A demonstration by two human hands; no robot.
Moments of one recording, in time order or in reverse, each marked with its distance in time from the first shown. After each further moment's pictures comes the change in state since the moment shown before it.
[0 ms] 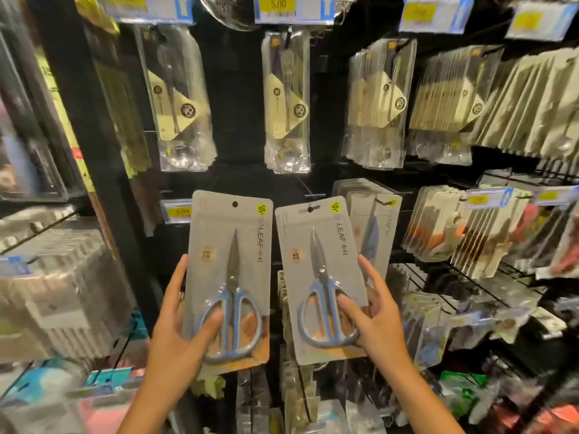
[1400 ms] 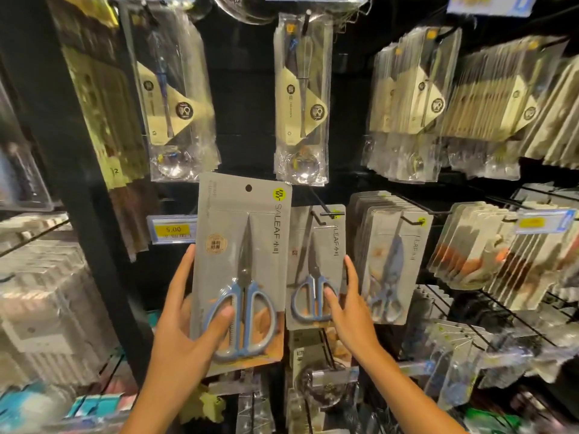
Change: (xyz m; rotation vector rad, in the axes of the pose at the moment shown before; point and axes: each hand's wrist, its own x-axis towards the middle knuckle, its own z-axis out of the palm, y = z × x) left_hand 0.056 -0.006 0.021 -0.009 0.024 0.078; right_hand 0.111 0.105 0.041 -0.507 -0.075 -0.019
